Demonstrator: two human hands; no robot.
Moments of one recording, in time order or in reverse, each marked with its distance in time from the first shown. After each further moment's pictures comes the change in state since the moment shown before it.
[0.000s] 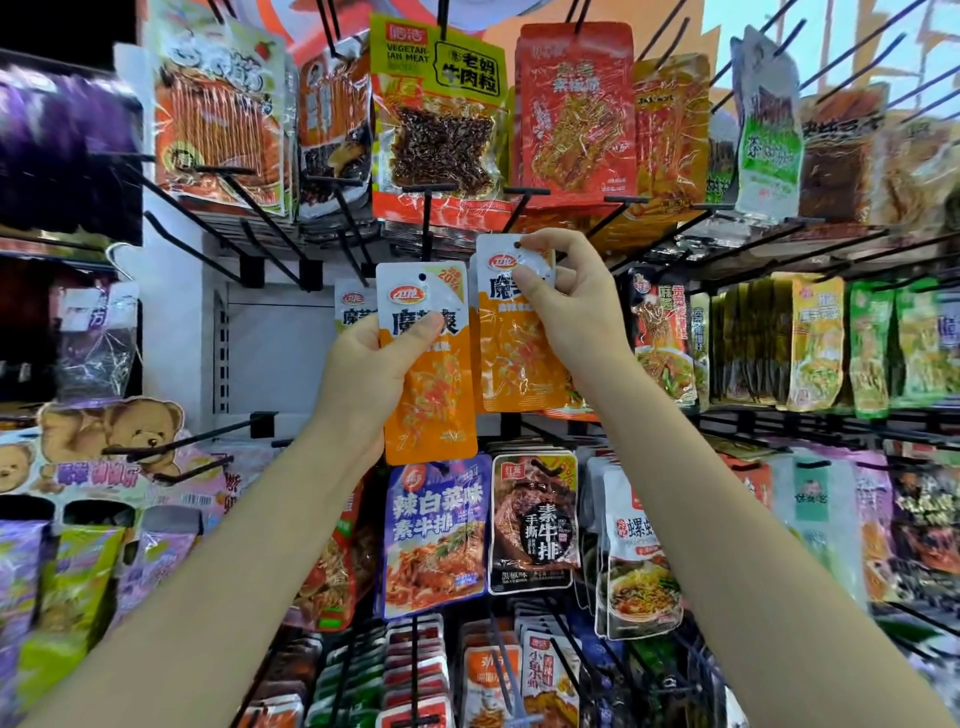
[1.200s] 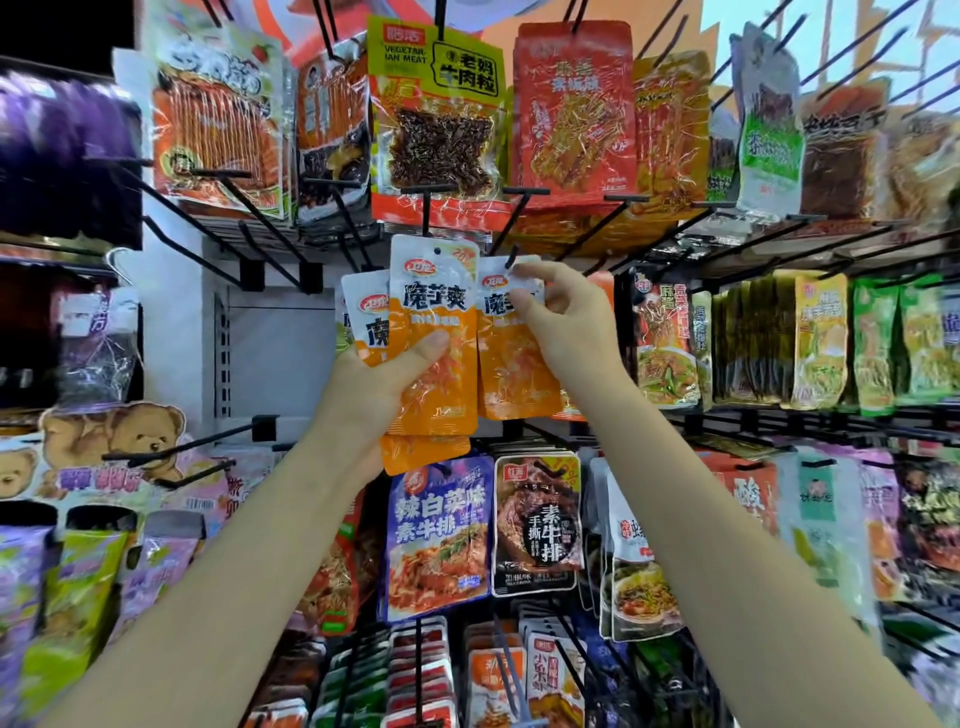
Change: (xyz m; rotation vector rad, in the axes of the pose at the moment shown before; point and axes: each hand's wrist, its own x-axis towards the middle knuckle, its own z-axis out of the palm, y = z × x) left_hand -0.004 -0.002 -0.005 -0.069 -0.022 -0.122; right_hand -0.003 0.015 0.008 -0.139 0.037 0.074
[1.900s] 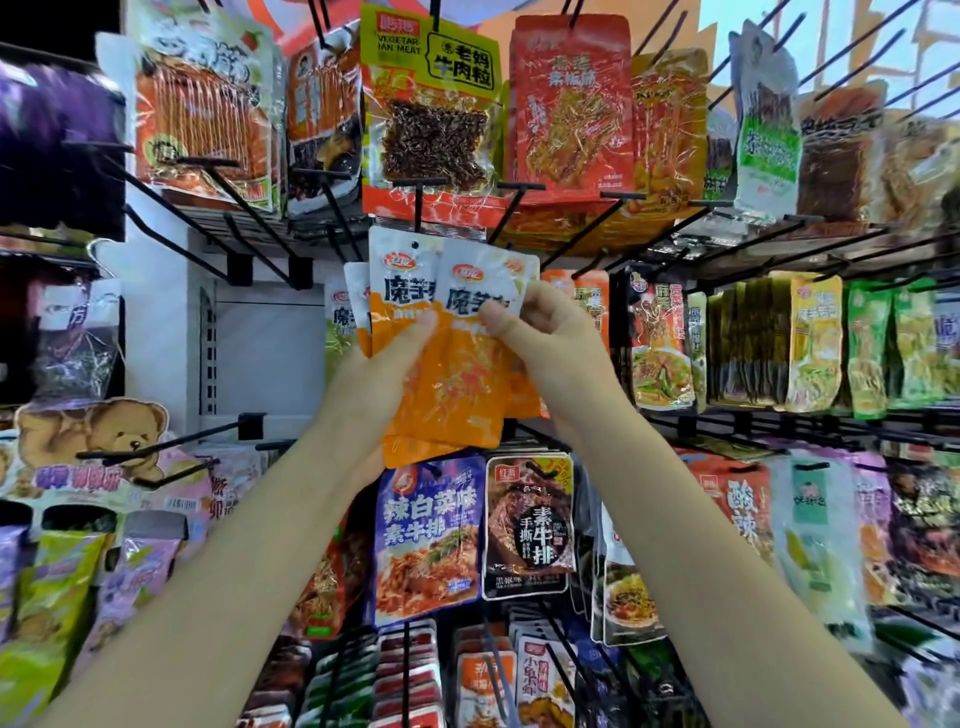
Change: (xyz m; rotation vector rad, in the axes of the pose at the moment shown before) left_hand 0.003 -0.006 0.010 0.011 0.004 0.004; right_hand -0.033 -0.016 0.000 0.385 -0.177 0.151
